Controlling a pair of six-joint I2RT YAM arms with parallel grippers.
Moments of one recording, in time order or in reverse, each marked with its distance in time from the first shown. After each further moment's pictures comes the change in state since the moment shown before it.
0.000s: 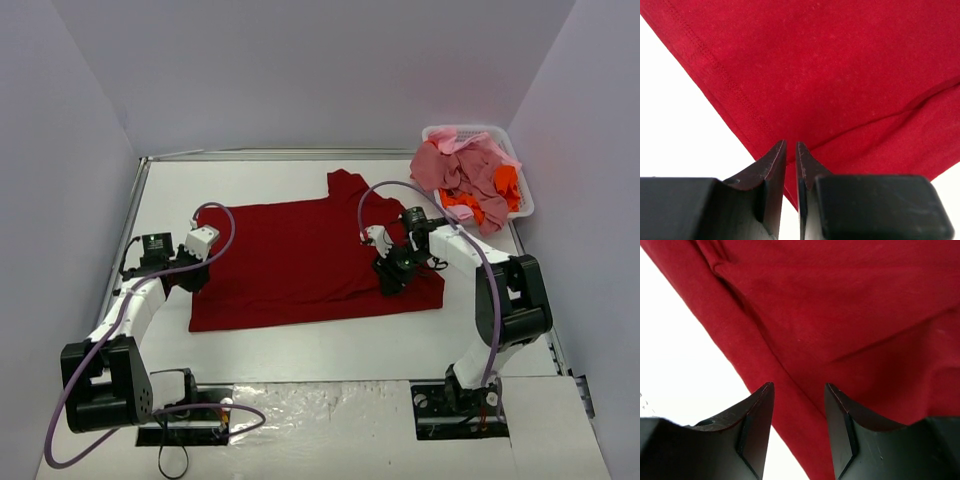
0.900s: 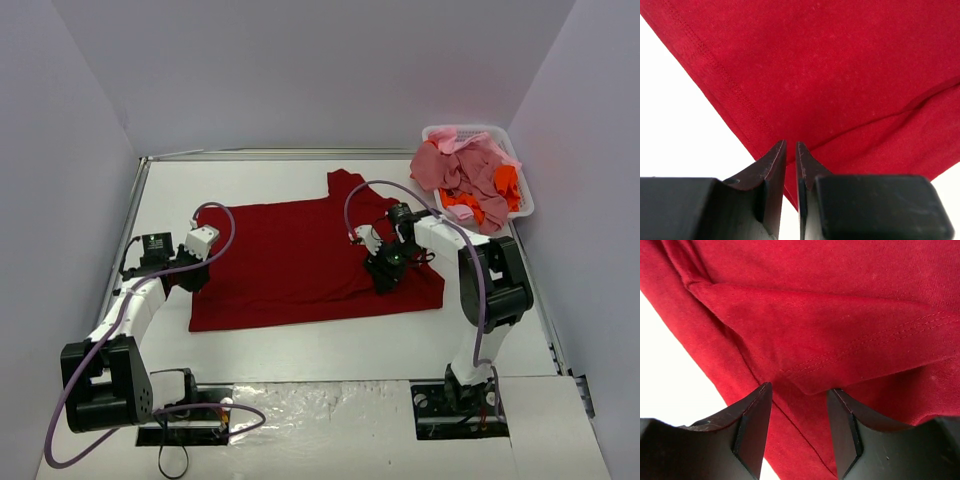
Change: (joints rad) left arm 0.000 0.000 0.000 0.000 0.000 0.000; right arm 0.044 0.171 0.122 -0.047 0.037 -0.042
